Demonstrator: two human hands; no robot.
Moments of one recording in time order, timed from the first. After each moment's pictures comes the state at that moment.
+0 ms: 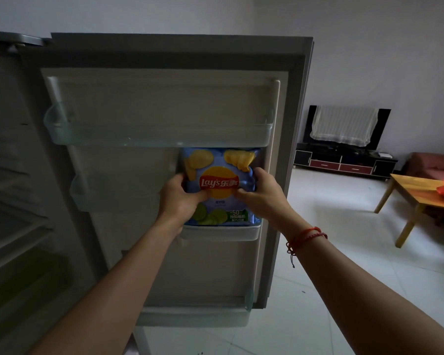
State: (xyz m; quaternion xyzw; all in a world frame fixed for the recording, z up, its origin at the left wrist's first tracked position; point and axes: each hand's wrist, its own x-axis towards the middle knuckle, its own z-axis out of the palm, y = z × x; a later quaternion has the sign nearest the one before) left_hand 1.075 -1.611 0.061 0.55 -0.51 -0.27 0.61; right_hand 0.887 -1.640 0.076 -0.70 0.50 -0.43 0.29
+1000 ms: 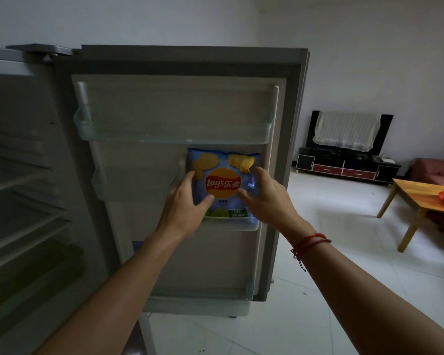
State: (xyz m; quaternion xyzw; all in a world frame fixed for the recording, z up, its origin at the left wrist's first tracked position) left_hand 1.073 -1.547 0.061 0.59 -0.64 -0.08 0.48; right_hand 0.880 -1.605 0.067 -0.76 0.52 -0.35 0.13
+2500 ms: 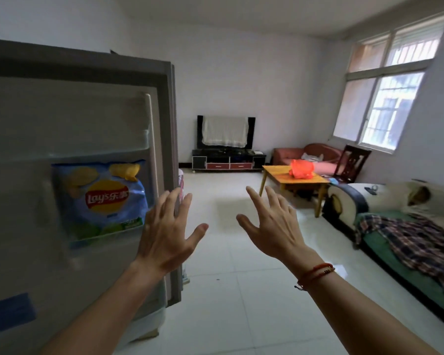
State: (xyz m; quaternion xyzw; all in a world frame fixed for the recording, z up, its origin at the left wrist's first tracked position) left_hand 0.942 -1.539 0.029 0.46 -0.82 0.11 0.33; right_hand 0.713 -1.473 0.050 -0.63 0.73 -0.22 -0.14
